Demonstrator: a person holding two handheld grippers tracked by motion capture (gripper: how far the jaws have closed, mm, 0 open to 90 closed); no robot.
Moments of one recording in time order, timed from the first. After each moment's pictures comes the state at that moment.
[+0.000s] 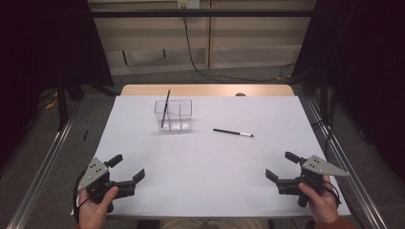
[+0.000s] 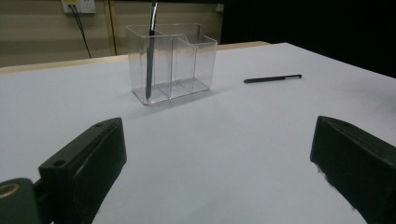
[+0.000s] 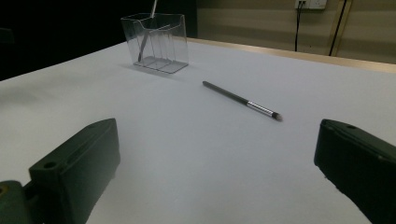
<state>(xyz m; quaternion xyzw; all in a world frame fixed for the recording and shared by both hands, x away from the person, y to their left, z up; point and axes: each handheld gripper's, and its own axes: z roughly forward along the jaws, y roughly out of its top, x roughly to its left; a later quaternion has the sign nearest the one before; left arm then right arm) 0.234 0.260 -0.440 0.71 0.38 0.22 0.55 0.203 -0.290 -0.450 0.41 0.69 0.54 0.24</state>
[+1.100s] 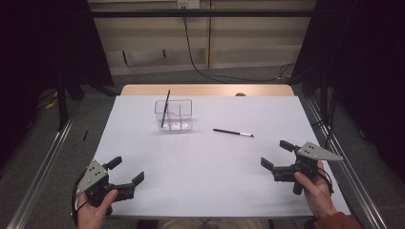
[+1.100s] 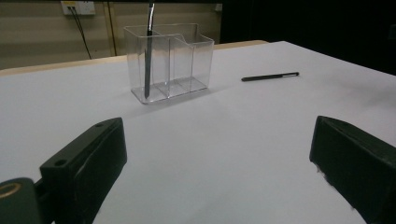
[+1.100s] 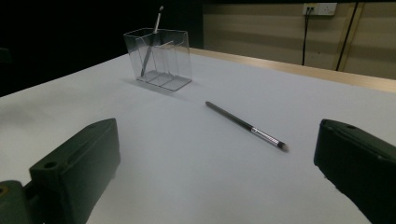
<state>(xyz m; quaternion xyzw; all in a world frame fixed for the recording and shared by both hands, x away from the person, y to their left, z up) 0.226 0.261 -0.438 0.72 0.37 0.23 0.55 0.234 -0.281 -0.431 0.40 0.69 0.55 0.23</state>
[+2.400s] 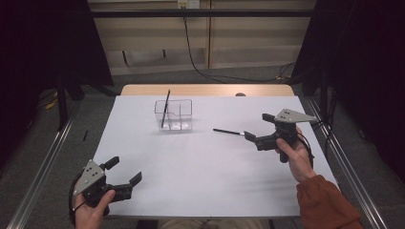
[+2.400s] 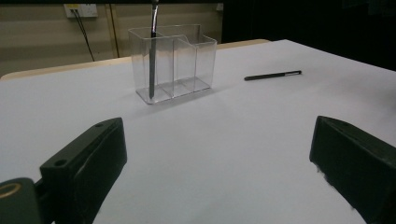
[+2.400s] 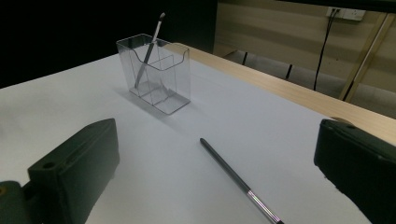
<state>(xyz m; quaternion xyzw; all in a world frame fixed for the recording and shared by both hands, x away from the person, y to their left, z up) 0.225 0.266 -0.436 0.72 0.37 0.23 0.54 0.318 -0.248 -0.394 0.36 0.74 0.53 0.22</state>
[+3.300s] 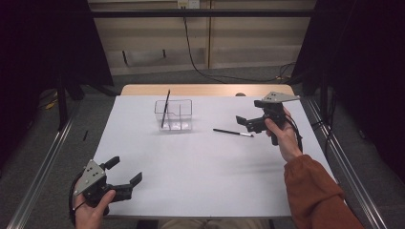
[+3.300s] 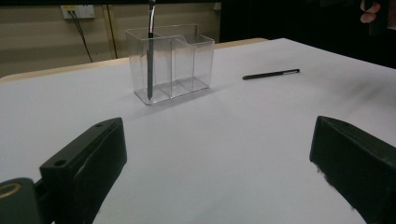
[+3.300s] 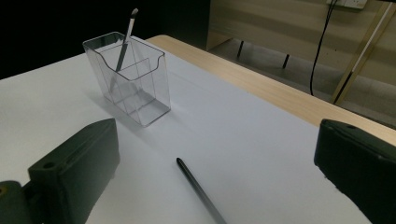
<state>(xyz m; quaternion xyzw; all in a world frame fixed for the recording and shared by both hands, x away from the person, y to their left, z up) 0.226 0.266 -0.436 0.72 0.36 0.23 0.54 0.376 -0.234 -0.388 0.37 0.76 0.50 0.21</state>
